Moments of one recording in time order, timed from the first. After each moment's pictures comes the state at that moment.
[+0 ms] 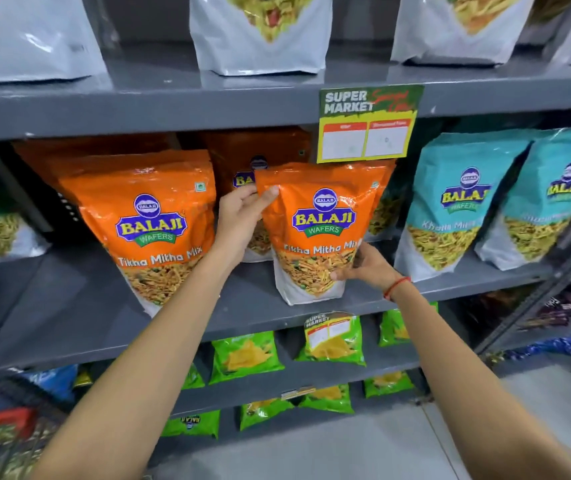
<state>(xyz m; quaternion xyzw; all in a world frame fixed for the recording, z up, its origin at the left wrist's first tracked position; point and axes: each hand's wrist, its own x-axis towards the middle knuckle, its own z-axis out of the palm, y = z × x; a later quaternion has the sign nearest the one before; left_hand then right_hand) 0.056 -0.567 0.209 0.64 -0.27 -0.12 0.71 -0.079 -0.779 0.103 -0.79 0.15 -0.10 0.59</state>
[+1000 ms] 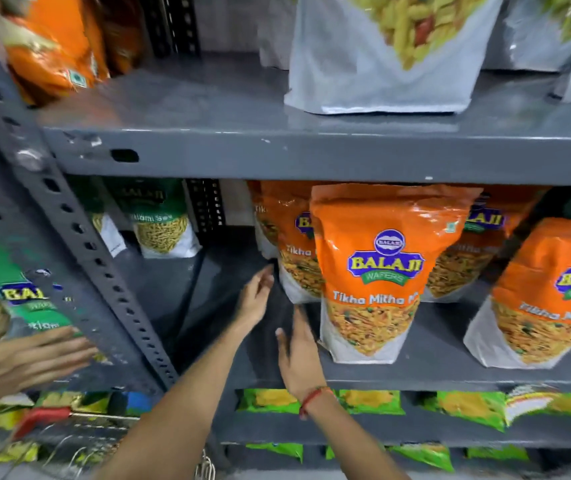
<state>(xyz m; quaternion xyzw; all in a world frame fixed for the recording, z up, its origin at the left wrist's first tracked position) 0.259 -0.331 0.055 0.76 -0.17 -0.10 0.62 0.121 -0.376 0.051 -0.85 0.16 -0.16 0.47</state>
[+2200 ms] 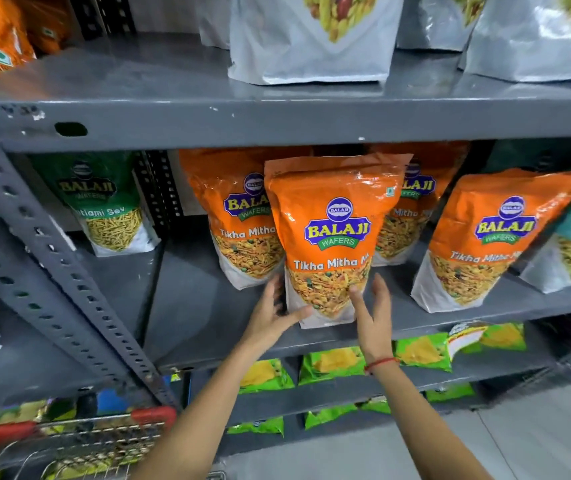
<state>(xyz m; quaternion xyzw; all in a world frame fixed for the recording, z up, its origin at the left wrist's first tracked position) 0.161 -0.346 0.055 0.65 -0.30 -0.28 0.64 0.035 -0.477 0.072 -0.68 0.30 -0.35 0.56</state>
